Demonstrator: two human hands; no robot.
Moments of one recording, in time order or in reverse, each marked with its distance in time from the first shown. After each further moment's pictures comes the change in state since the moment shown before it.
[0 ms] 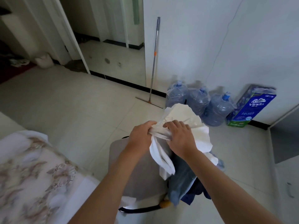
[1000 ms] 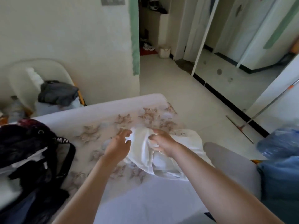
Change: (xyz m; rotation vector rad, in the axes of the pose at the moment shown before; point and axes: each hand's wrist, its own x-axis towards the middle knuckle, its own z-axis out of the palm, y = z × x) left_hand -0.441 -0.338 -0.304 -0.011 0.575 -0.672; right_hand -0.102 -0.566 0.170 0.941 -1.073 0.362
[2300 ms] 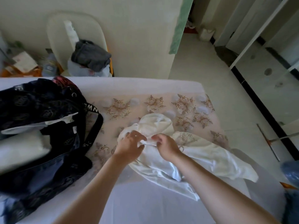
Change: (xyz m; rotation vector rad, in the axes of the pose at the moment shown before) left_hand -0.026 -0.116 -0.007 0.248 -0.044 -0.013; right_hand 0.057 0.066 0.111 -0.771 -0.103 -0.276
